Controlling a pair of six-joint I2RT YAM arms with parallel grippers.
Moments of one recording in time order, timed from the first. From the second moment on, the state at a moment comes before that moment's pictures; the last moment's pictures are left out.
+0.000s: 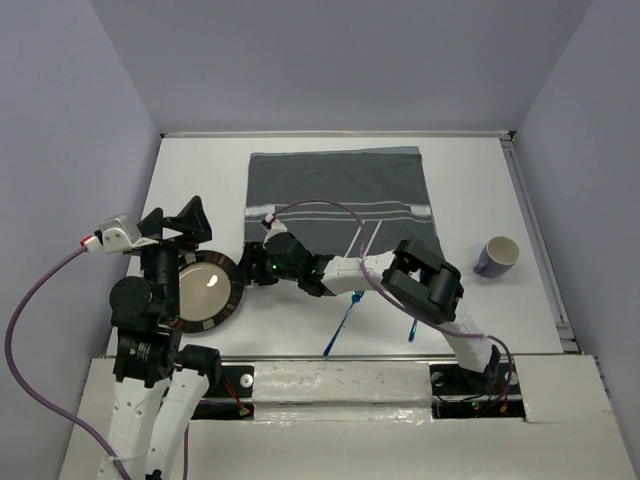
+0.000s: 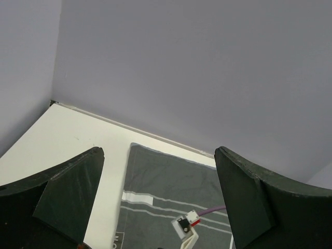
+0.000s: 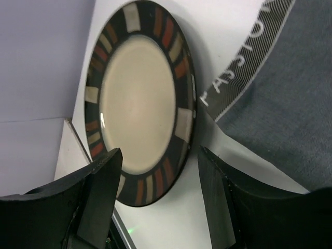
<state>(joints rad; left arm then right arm) -0.19 0.37 0.71 -0.06 -0.28 -0.36 1.08 2.17 1.40 0.38 -0.03 0.91</state>
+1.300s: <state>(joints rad) -0.21 0.31 0.71 -0.07 -0.33 -0.34 0.75 1.80 1.13 0.48 -0.30 0.97</state>
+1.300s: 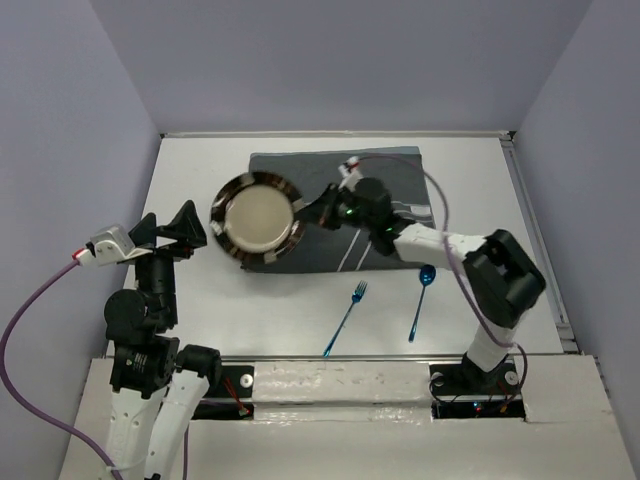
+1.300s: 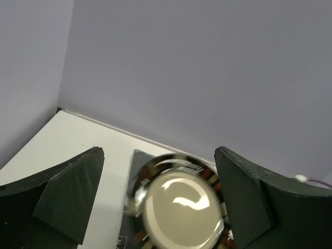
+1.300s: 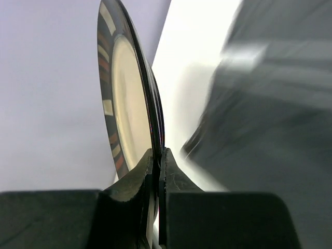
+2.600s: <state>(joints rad) -0.23 0.42 0.71 -0.07 -0.19 -0.39 0.28 1.90 0.95 0.48 -0.41 0.99</state>
